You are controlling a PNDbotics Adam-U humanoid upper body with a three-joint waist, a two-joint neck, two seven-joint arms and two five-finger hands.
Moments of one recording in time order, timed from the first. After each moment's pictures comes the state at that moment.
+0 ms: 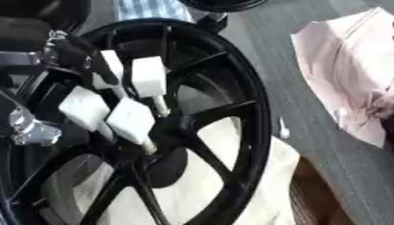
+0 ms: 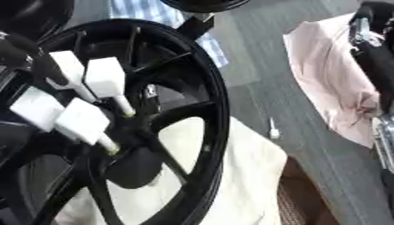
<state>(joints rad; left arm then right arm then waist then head) -0.81 1.10 -0.38 -1.94 -0.09 -0.15 -0.70 -0.44 -0.44 -0.09 -1.88 -0.01 0.19 -0.29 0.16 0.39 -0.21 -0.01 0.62</state>
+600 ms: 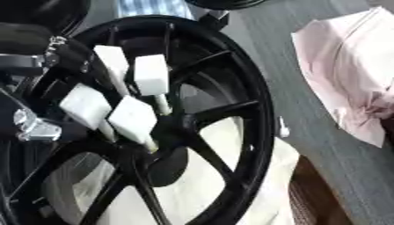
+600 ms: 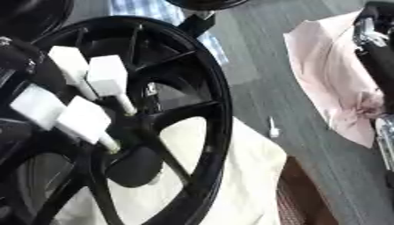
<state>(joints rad) -0.80 1.10 -0.38 -1.90 -0.12 -0.16 -0.71 -0.44 -0.44 -0.09 -1.88 -0.01 0.19 -0.29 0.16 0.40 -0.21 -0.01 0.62</state>
